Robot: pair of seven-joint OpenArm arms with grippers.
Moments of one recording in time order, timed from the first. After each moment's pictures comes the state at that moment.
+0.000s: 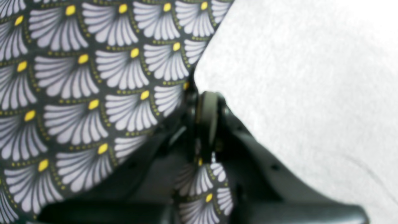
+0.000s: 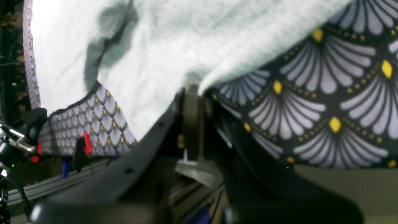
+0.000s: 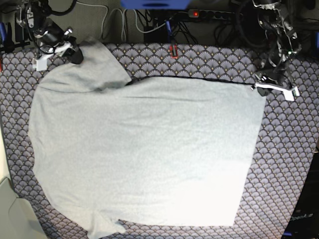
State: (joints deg) left arm 13.5 -7.9 -27.0 83.8 -33.3 -6.7 33.6; right arm -32.0 13.9 20.4 89.2 56.7 19.2 -39.7
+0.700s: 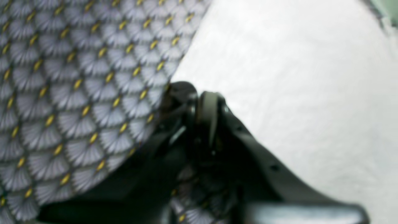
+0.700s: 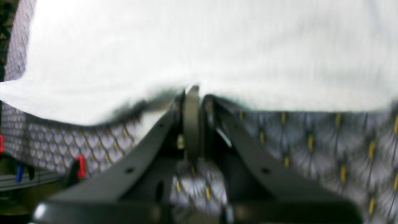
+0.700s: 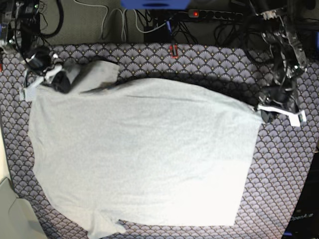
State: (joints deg) left arm 7.7 -7.6 -26.7 98.0 -31.8 -5.7 41.5; right arm -25.1 19.5 20.9 103.2 52.3 16.5 -43.3
